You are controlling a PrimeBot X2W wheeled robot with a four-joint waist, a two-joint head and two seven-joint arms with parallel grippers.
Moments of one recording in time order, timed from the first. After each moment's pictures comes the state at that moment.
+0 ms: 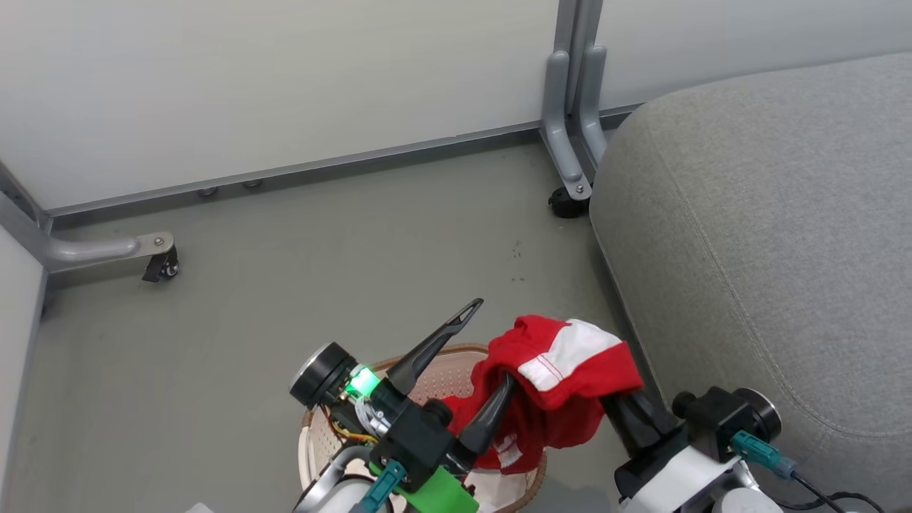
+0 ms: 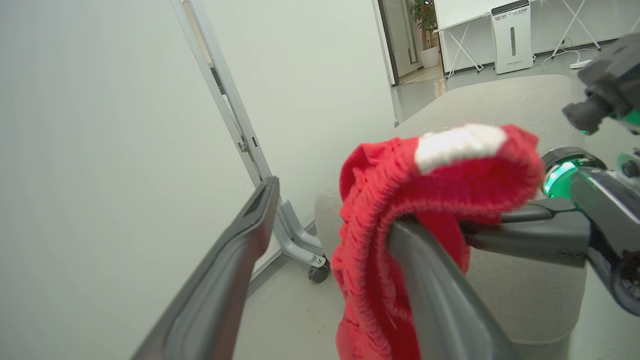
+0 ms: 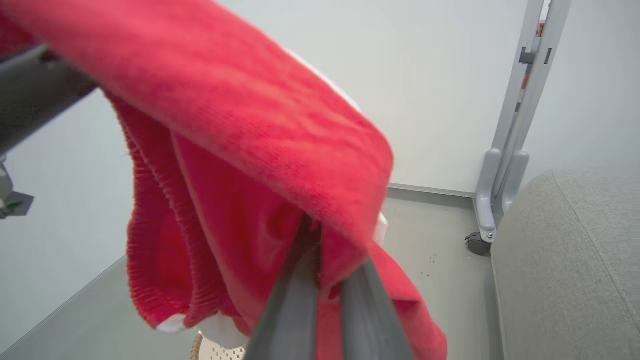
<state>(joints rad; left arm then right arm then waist) -0.25 0.17 -0.71 0.08 -0.06 -0.03 -0.26 -0.08 -0.20 0.42 0.12 0.29 0.13 -0.26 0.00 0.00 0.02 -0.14</state>
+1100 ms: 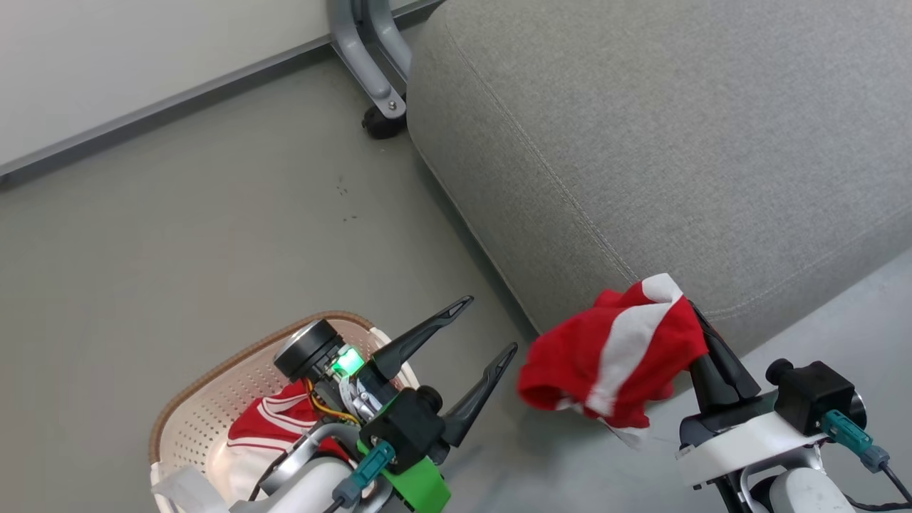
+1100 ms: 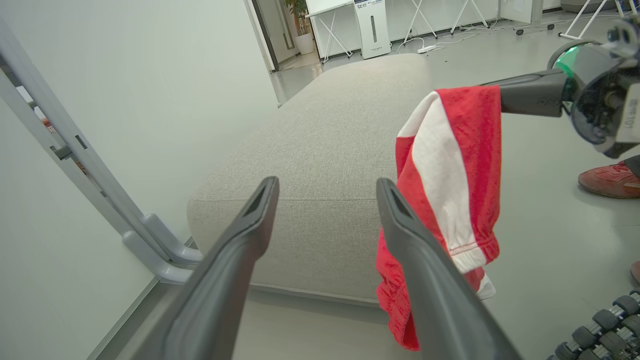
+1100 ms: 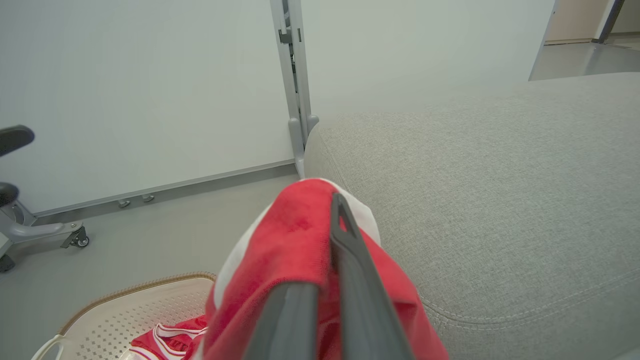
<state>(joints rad) -0.33 0.28 -0.76 0.09 -0.06 -0.10 -0.22 -0.04 -0.11 0.12 0.05 0.25 0.13 -0.26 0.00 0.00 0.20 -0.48</state>
